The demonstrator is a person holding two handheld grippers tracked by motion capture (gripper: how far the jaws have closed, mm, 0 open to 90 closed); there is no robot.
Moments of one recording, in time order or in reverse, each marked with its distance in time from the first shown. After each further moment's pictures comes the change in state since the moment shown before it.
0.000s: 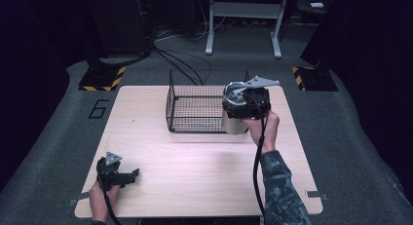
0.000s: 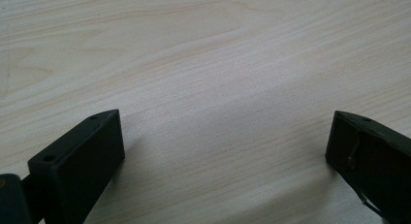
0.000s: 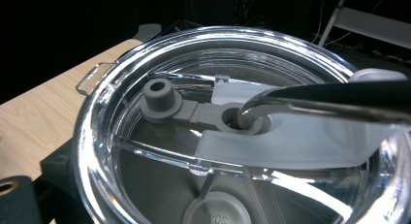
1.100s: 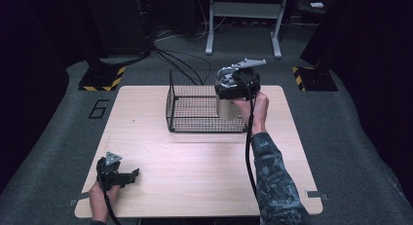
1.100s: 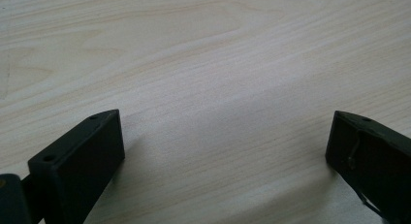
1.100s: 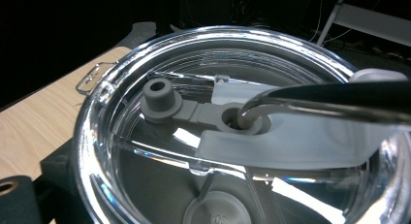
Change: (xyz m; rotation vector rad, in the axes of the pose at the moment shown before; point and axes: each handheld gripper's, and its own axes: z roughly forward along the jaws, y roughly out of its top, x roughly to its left) left arm 0.000 0.000 0.000 0.000 0.000 -0.001; right arm -0.013 0.039 0.045 0.029 -0.004 -0.009
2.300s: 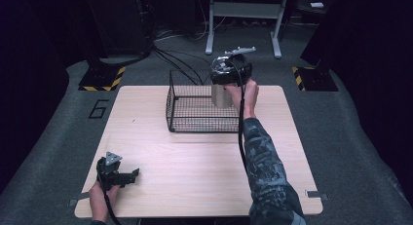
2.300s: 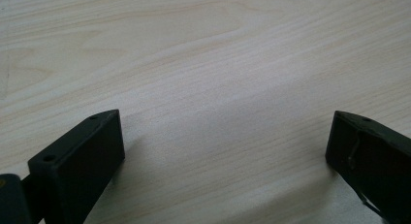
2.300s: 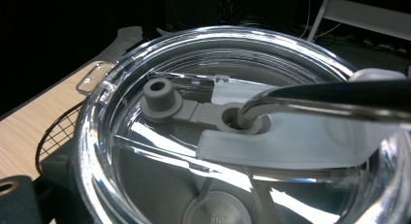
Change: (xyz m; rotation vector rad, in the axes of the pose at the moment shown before) left arm 0.001 0.000 0.000 0.000 0.001 0.011; right arm -0.017 0.024 0.054 0.015 -0.042 0.060
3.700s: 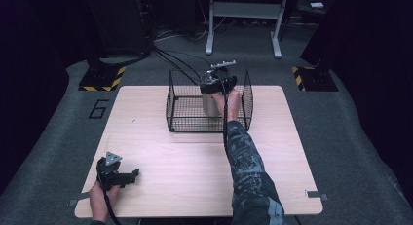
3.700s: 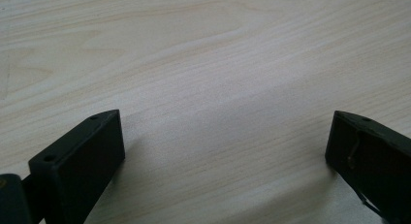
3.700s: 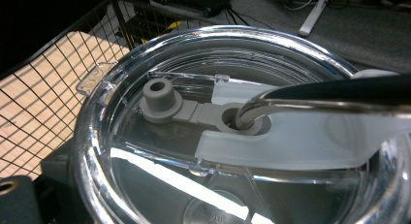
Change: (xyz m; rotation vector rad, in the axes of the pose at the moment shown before) left arm 0.000 0.000 -0.001 0.006 -0.001 0.004; right arm 0.012 -0.040 0.092 0.095 -0.009 0.069
